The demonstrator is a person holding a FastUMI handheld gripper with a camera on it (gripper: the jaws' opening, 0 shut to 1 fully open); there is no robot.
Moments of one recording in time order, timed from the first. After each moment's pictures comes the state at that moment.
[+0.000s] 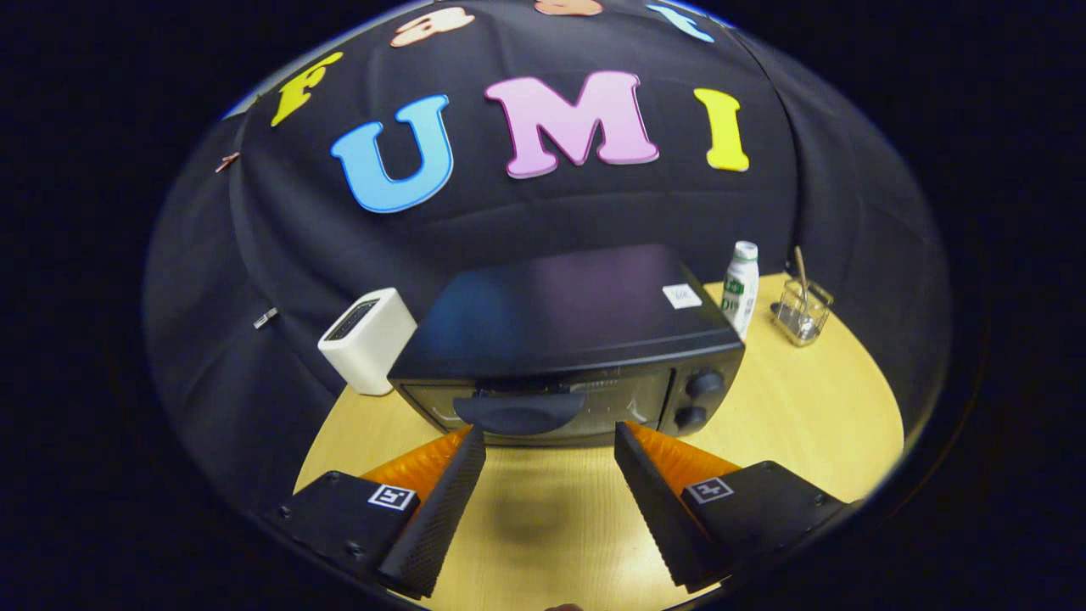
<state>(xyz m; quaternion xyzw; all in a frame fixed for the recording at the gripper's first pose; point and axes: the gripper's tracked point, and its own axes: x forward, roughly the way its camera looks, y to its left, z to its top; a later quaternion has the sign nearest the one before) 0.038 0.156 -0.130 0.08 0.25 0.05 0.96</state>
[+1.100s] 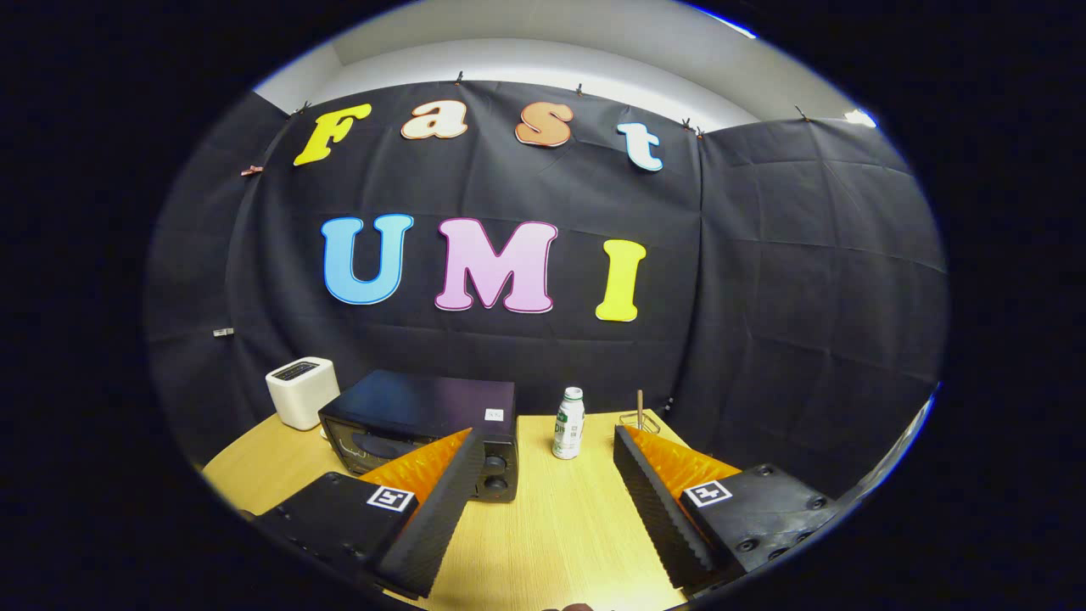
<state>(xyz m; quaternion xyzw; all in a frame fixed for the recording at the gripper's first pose) -0.078 -0.026 -0.008 -0.02 0.05 -0.06 1.00</state>
